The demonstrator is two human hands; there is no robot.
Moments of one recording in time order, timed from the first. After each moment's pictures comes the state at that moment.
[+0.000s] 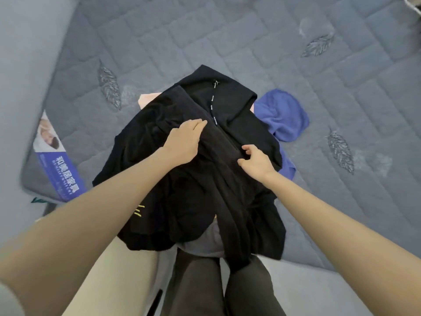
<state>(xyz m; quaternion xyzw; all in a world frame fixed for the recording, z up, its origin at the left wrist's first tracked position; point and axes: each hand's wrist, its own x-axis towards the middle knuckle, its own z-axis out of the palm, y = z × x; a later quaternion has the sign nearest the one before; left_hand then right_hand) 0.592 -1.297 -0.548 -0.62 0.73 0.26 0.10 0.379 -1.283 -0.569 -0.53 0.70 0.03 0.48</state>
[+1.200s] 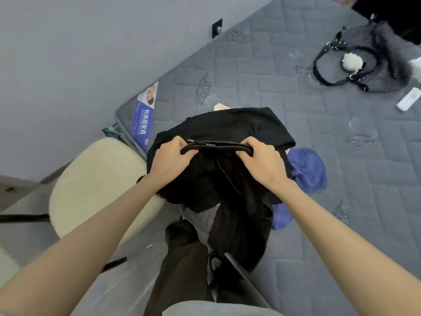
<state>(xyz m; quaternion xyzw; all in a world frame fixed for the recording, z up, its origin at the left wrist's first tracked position) 0.592 -1.089 -0.414 -0.88 0.34 0.21 -0.25 0.413 -1.230 -0.395 -0.86 0.40 -0.03 0.30</state>
